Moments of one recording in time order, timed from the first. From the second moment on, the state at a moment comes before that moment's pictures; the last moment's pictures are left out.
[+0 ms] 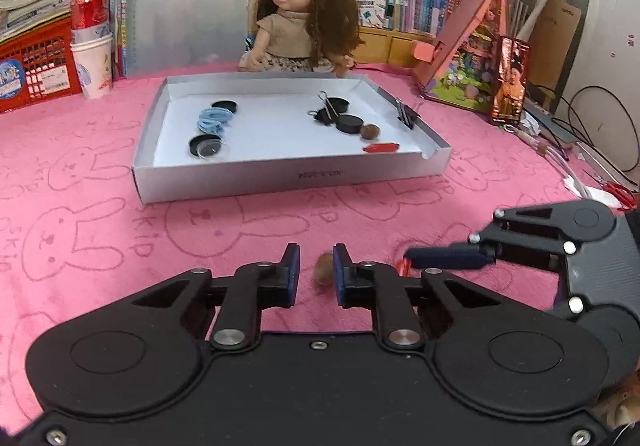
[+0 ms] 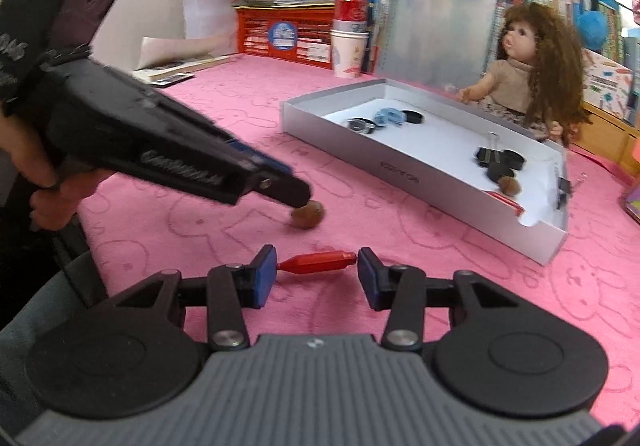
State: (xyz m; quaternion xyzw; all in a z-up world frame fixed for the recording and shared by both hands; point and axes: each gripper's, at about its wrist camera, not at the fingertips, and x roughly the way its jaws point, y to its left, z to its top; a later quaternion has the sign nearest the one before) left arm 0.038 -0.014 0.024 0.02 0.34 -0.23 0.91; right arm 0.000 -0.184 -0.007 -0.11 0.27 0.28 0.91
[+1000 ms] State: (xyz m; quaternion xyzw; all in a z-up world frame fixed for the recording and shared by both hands) left arm 0.051 -0.025 0.023 0.02 0.33 -0.21 0.92; right arm 0.021 -0.217 0.003 -0.04 0.28 0.16 0.94
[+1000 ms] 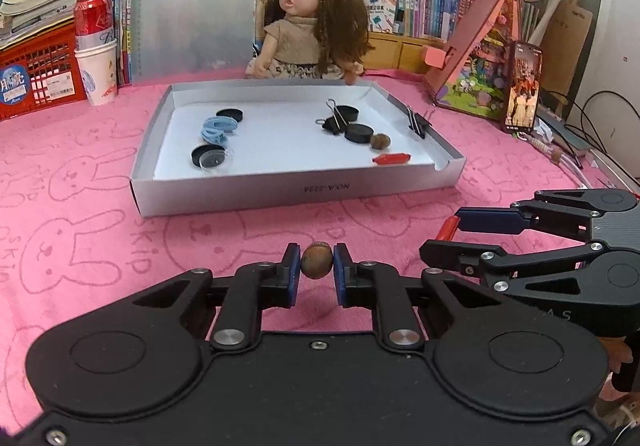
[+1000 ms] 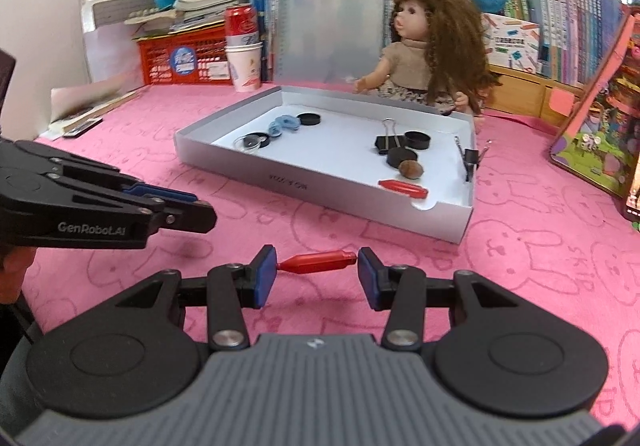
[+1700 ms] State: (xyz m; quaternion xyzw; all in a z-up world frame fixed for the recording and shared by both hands) left arm 0.094 -0.028 0.053 0.00 0.30 -0.18 0.94; right arm 0.058 -0.235 0.030 0.01 0.27 0.09 0.96
